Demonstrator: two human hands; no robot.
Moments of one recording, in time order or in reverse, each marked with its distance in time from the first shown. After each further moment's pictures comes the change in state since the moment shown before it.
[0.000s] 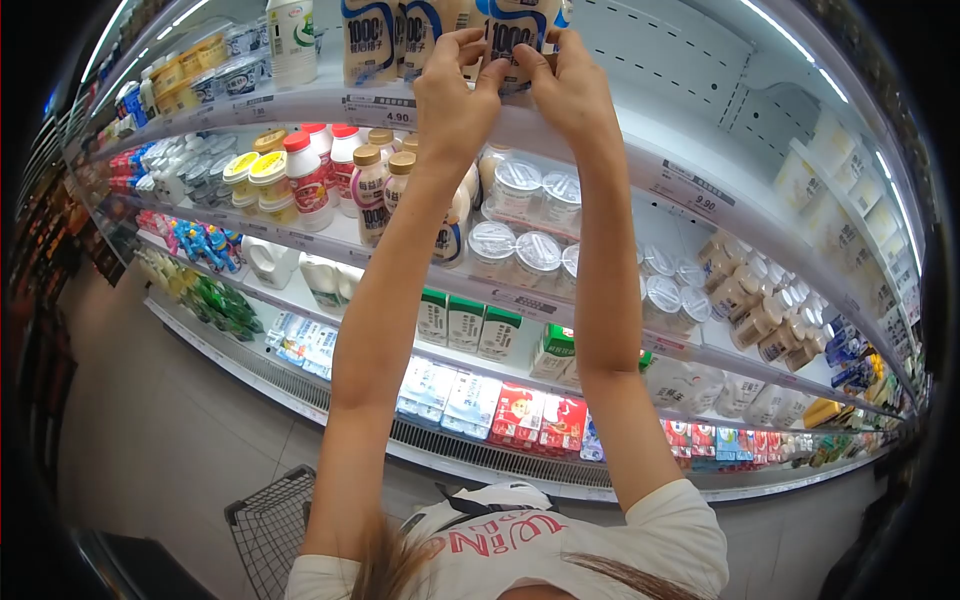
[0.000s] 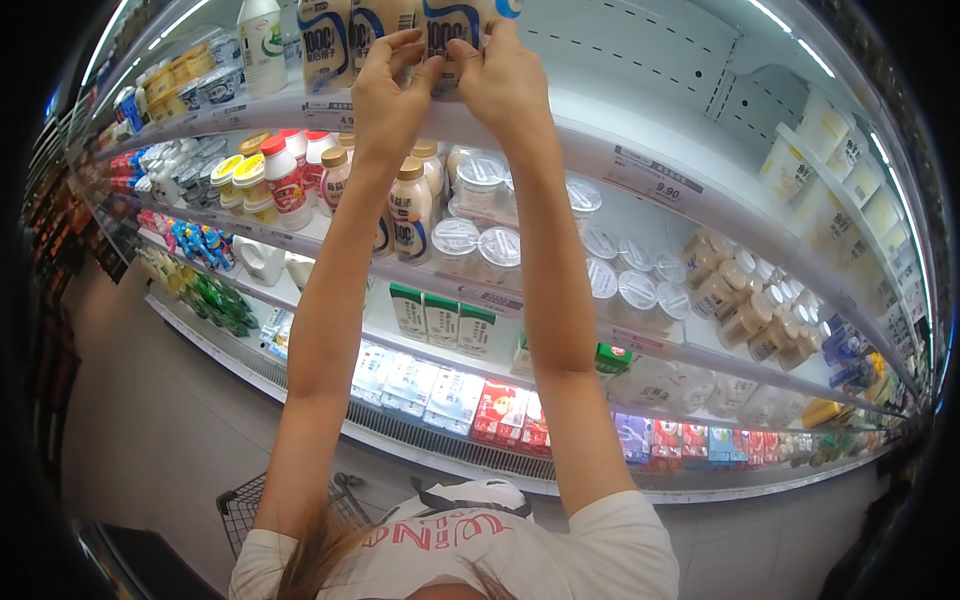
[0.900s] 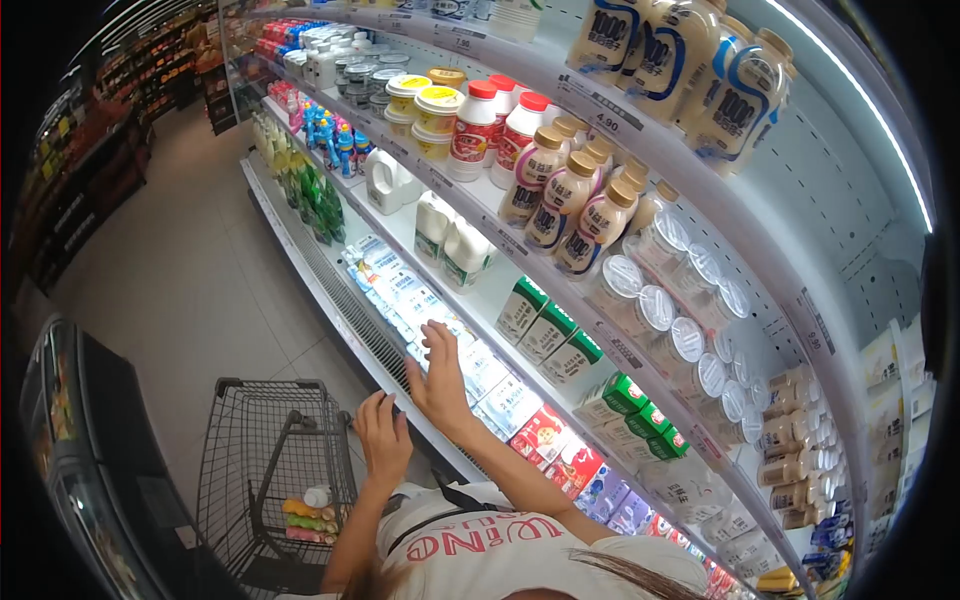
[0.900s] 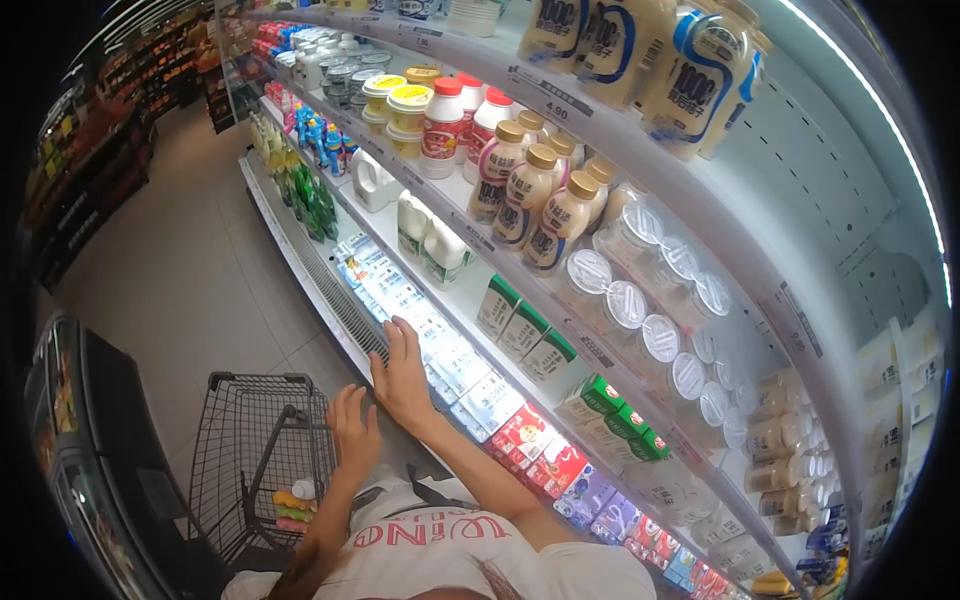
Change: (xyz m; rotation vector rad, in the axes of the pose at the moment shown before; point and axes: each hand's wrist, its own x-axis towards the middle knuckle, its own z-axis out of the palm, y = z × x) left_hand -0.433 0.060 -0.230 1.109 -0.105 -0.588; right_hand -0.375 -0.035 0.163 0.544 -0.537 -0.081
